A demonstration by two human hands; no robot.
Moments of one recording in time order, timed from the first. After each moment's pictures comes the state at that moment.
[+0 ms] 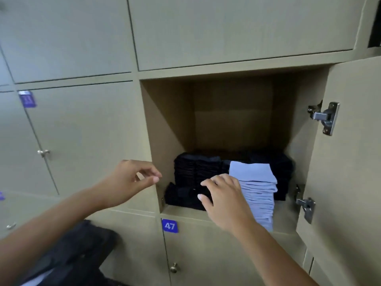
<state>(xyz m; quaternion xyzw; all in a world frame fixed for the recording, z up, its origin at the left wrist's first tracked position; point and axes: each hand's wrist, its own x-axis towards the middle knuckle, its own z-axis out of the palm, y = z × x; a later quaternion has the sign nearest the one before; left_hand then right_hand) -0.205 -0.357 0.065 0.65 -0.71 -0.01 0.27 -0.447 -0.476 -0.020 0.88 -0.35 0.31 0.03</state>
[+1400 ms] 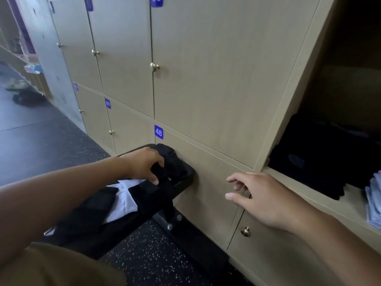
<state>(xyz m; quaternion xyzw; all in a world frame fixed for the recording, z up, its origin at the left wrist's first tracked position) 0.021 -0.249 -0.127 0.84 -0.54 -0.05 0.01 -0.301 -0.408 -0.072 0.97 -0.21 0.05 -0.14</state>
